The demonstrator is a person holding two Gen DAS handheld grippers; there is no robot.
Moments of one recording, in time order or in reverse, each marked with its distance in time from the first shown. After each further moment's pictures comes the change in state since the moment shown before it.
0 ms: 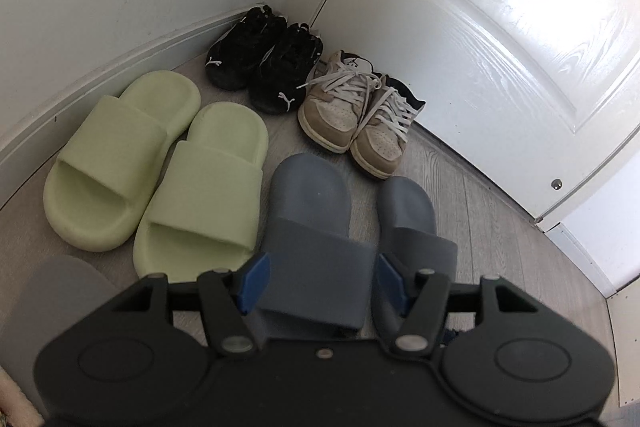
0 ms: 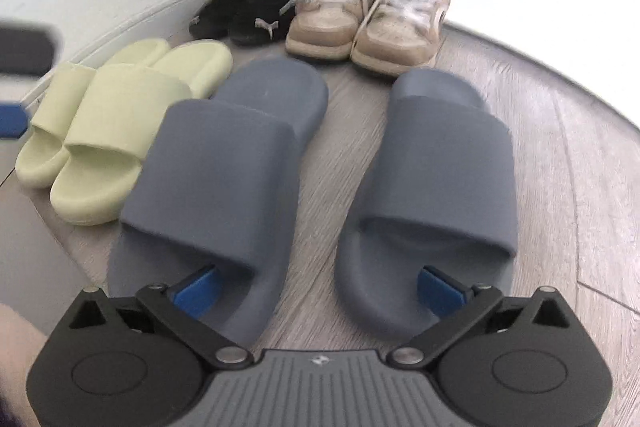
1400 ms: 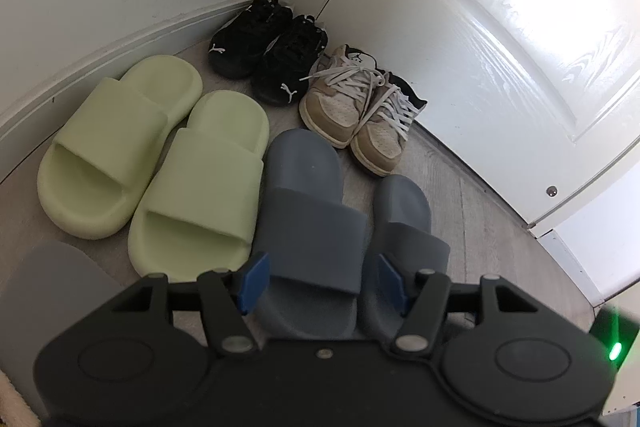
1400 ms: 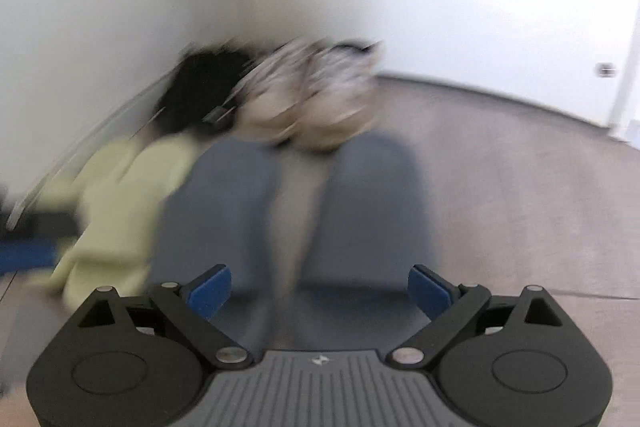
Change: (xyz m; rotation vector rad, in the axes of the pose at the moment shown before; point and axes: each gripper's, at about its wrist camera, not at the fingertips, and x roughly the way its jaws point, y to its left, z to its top) left arm 0.002 0.007 -0.001 -0.049 0.013 -0.029; right arm -0.031 -0.045 0.035 0.260 -0.136 -0.143
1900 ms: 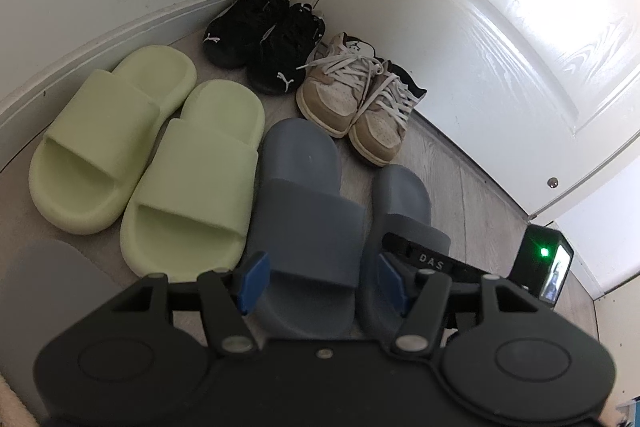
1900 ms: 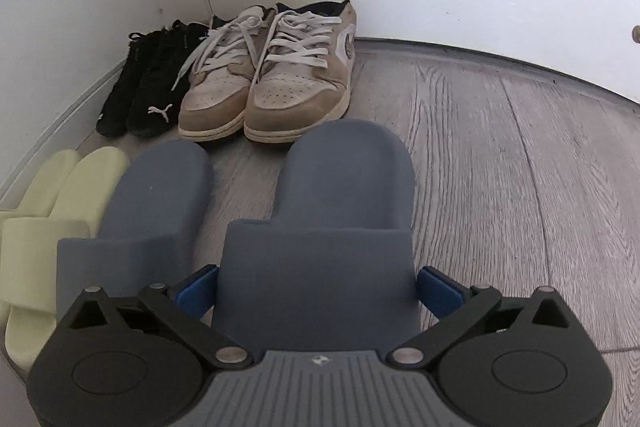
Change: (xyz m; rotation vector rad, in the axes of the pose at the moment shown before) left arm 0.008 -0.002 0.001 -0.001 0.031 0.001; right arm 0.100 -0.025 0.013 -0.033 0.129 0.139
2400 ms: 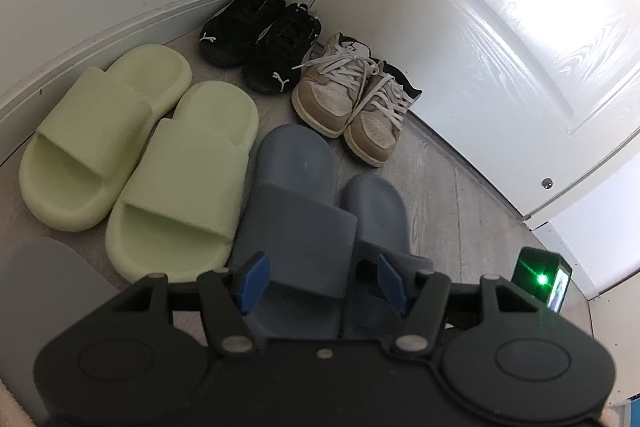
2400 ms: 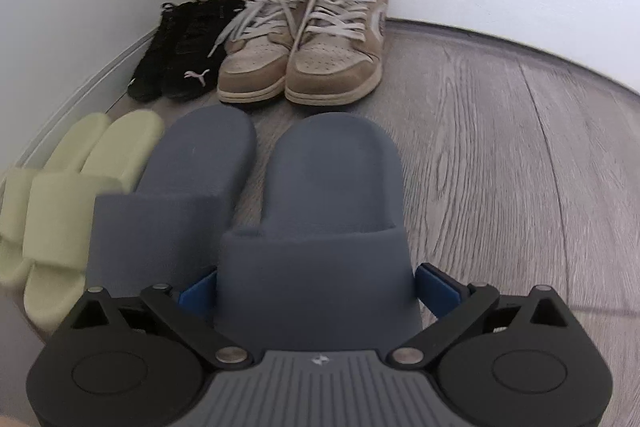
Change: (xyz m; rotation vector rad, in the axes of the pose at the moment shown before) left arm 0.000 0.000 0.001 -0.007 0.001 -0.020; right arm -0.019 0.036 -0.015 0.025 0.080 0.015
